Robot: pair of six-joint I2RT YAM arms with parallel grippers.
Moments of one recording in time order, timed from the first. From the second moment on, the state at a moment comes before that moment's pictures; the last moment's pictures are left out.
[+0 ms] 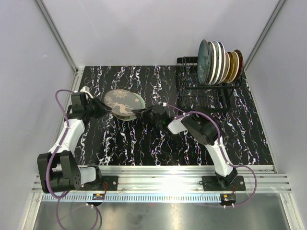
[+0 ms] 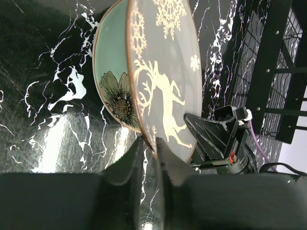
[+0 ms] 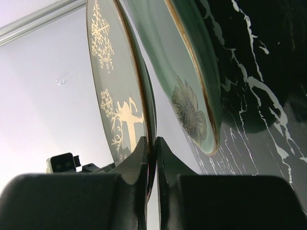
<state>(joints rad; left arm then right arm) 0.11 1.24 0.80 -0.25 0.39 -0.63 0.80 2.23 1.13 0.83 -0.03 1.85</state>
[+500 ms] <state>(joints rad) 0.10 1.24 0.80 -0.24 0.41 -0.61 0.80 2.20 1.12 0.79 -0.05 1.84</state>
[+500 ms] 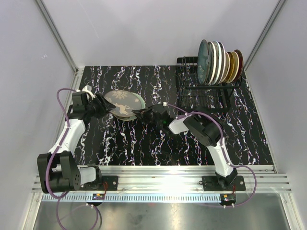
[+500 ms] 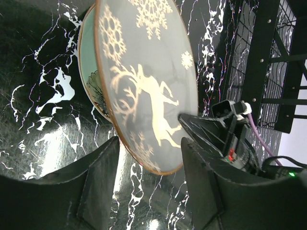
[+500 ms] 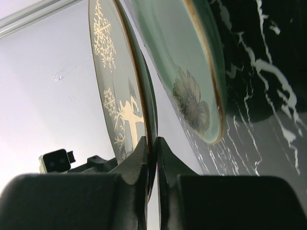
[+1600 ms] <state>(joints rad) 0.14 1.24 0.86 -0.31 0.40 -0.54 0.87 1.71 0.92 0.35 -0.06 1.46</state>
